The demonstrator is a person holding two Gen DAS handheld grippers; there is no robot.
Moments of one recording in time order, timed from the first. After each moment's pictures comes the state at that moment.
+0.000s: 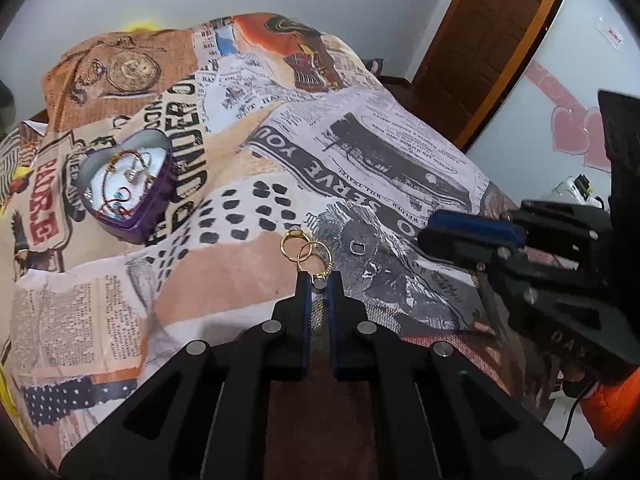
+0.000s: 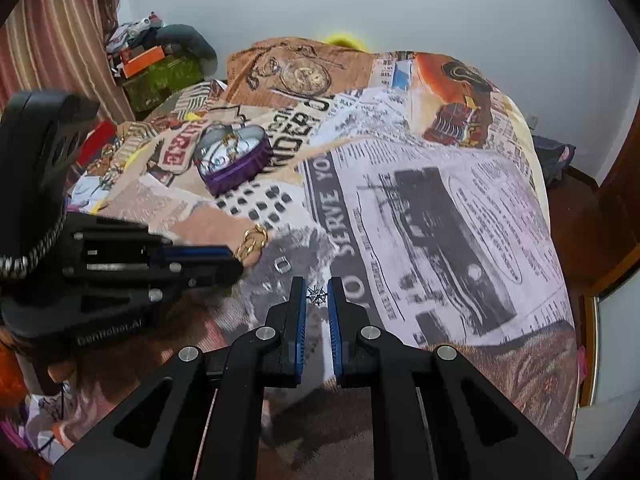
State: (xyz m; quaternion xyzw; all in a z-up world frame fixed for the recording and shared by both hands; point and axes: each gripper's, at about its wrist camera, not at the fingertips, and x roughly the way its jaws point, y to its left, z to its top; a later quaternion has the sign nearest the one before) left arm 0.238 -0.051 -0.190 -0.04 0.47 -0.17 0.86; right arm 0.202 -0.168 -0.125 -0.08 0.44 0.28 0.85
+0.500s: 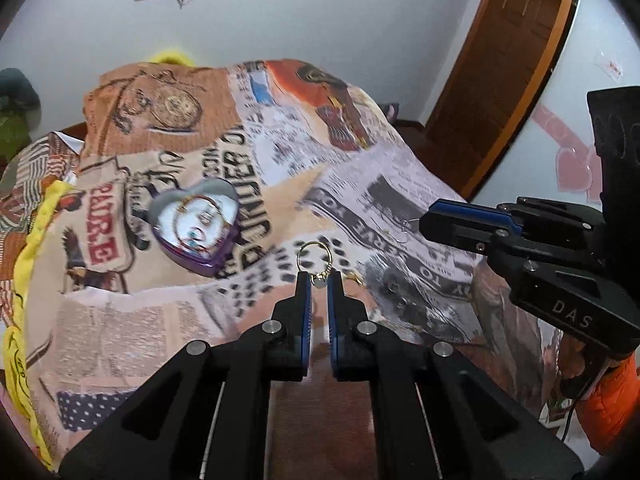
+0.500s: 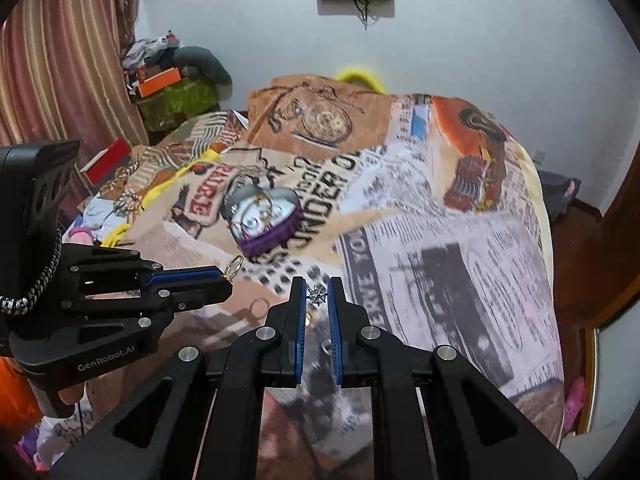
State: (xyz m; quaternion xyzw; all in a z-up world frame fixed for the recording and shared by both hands) left arm 0.226 0.005 -0.145 -0.07 0.41 -0.14 0.90; right arm 0.209 -0.127 -0.081 -0.09 0.39 0.30 0.87
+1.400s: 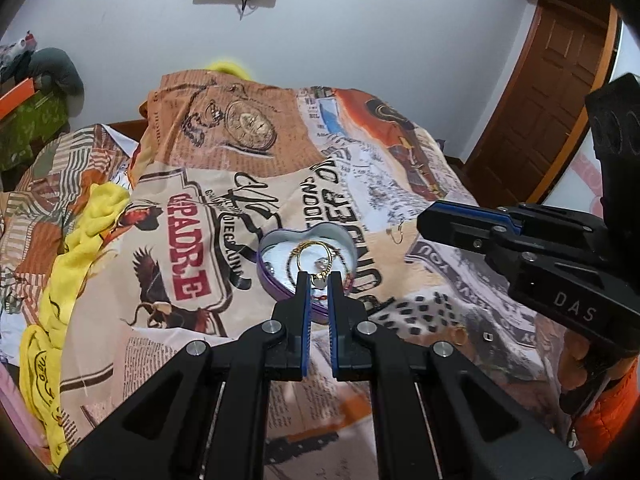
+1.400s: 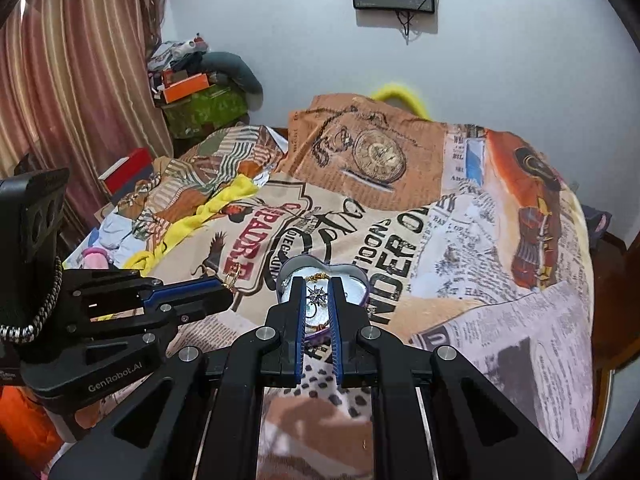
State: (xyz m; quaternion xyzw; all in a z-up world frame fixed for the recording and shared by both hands) left arm 0.259 0.099 -0.149 -0.10 0.39 -0.07 0.91; right arm 0.253 -0.031 -0.074 -0.09 0.38 0.35 0.85
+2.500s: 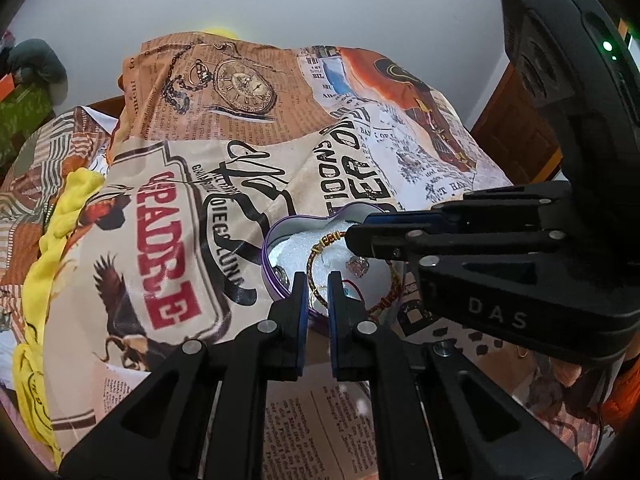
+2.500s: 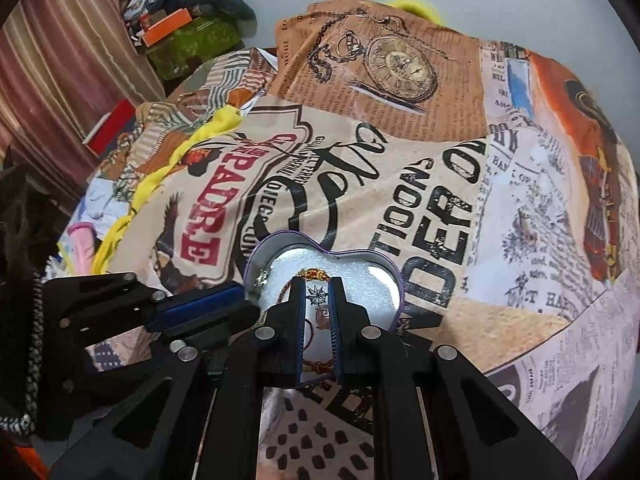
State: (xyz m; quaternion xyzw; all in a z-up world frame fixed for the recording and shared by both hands) left arm 0.318 0.104 -0.199 -0.08 0.44 -0.08 0.89; right arm 0.324 0.022 -0.143 -0.11 0.51 0.34 0.78
